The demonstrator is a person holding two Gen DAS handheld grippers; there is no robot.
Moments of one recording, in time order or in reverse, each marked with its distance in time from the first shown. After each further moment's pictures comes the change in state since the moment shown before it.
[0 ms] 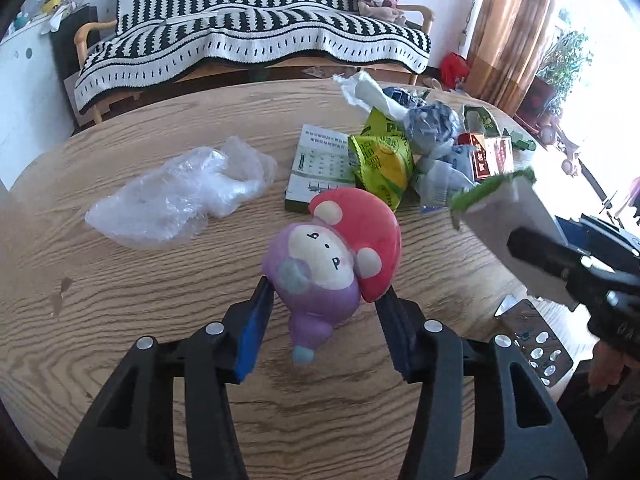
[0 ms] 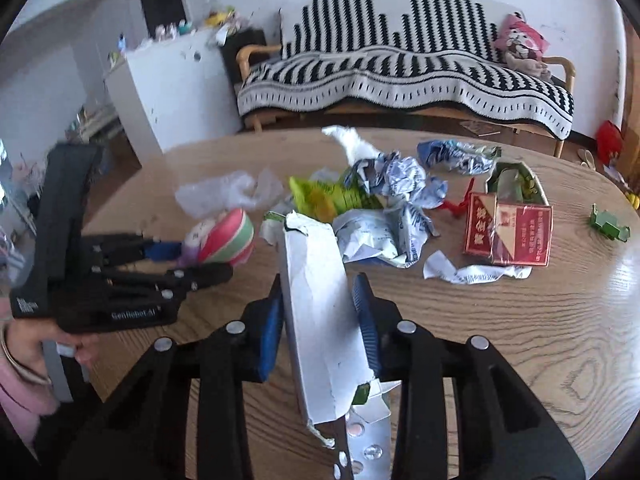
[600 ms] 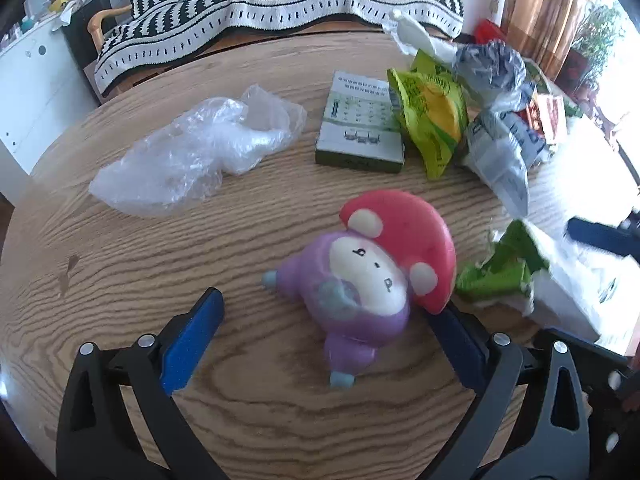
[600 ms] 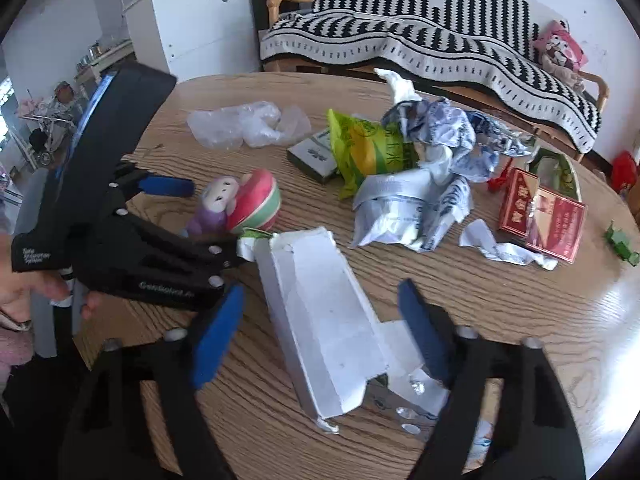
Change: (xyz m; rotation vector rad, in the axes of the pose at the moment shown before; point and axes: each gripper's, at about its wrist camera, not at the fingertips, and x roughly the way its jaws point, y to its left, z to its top) left arm 0.030 0.009 -0.008 0.003 0.117 0.135; right arm 0.039 0.033 -0.017 -0.220 0.139 -0.039
